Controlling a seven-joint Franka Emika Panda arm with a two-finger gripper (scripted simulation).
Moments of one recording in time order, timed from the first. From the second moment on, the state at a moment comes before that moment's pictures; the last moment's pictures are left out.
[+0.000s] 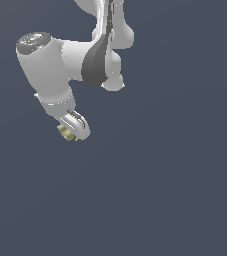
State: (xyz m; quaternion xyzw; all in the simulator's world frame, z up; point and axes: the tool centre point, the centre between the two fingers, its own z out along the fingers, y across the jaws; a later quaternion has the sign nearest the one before) arm 0.009 -0.157 0.226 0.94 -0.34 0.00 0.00
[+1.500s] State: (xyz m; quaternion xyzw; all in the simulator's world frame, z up) arm 0.068 -0.224 0.371 0.94 -0.34 0.00 0.00
